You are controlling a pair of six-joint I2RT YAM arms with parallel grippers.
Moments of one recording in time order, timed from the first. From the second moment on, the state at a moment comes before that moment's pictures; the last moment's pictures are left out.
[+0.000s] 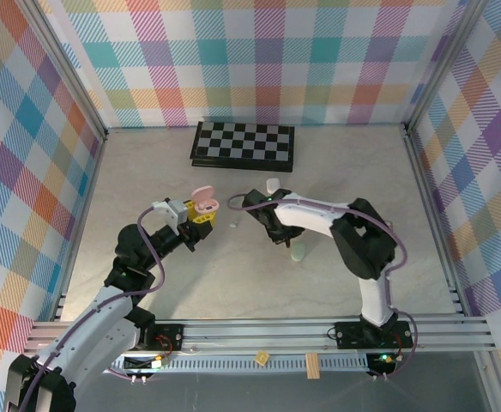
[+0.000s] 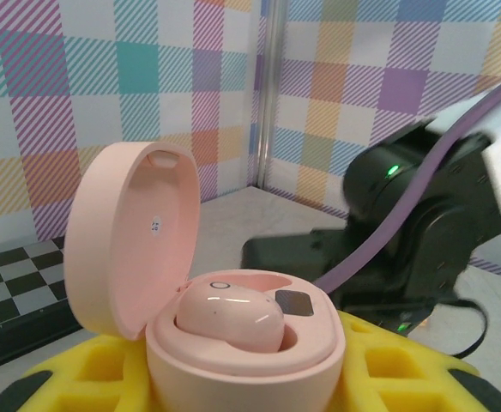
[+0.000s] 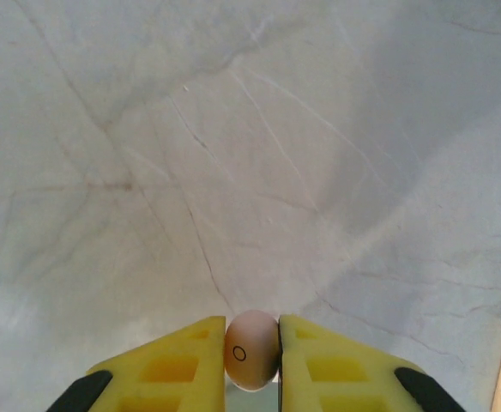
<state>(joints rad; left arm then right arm) -0.39 0.71 0.34 0.44 0.45 -0.09 0.81 1.93 1.35 -0.96 0.44 0.49</state>
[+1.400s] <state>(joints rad) -0.56 1.03 0.40 0.65 0.58 -0.08 0.63 1.41 1.33 -0.51 -0.81 0.60</state>
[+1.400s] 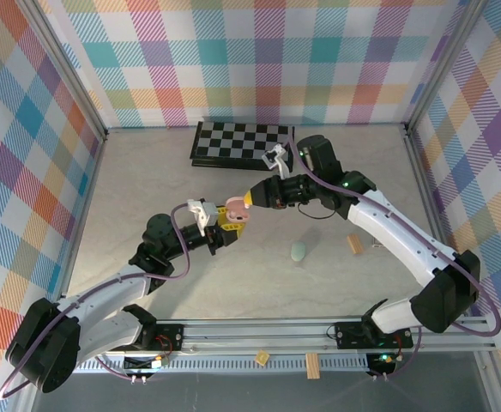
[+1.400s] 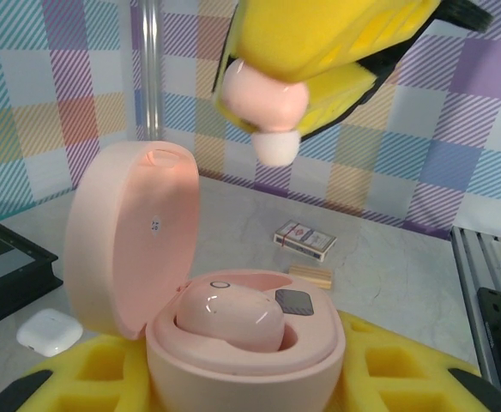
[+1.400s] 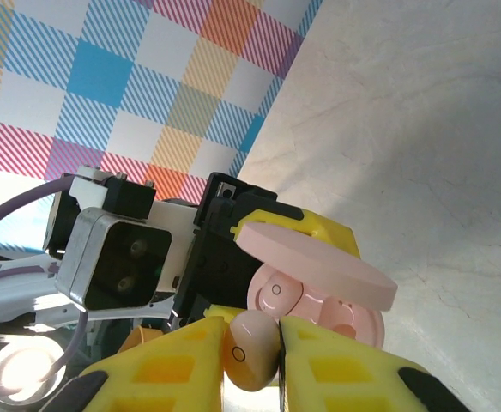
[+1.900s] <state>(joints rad) -0.57 1.04 0.41 0.69 0.54 -0.11 0.62 1.45 1.30 -0.50 -0.82 0.60</state>
